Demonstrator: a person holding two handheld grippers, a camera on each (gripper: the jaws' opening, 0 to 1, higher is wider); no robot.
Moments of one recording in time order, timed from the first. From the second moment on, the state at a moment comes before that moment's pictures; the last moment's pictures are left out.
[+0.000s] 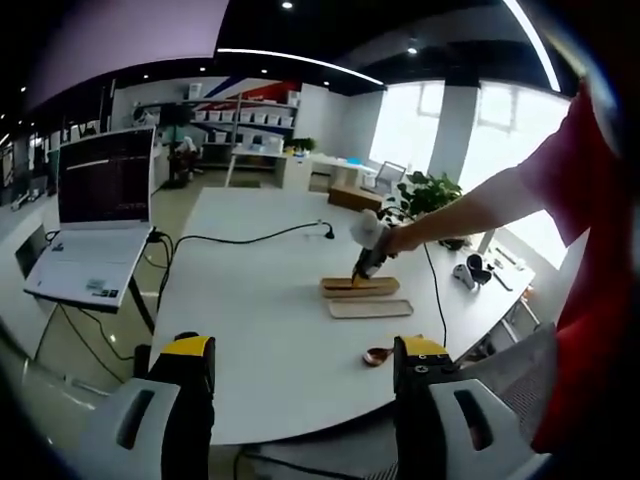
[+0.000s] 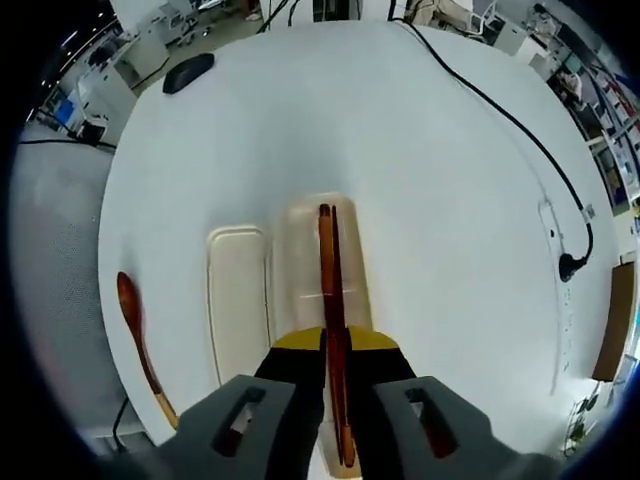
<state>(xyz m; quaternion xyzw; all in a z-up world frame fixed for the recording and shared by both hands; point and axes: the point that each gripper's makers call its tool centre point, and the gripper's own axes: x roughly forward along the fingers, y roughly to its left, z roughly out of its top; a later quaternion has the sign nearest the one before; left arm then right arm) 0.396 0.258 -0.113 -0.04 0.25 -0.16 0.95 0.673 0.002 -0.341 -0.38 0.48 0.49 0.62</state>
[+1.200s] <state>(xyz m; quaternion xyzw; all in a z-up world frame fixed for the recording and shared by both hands) 0.380 0.246 -0.076 -0.07 0.18 -0.22 0.96 0.583 -0.013 -0.269 -0.38 0.40 0.51 0.66</state>
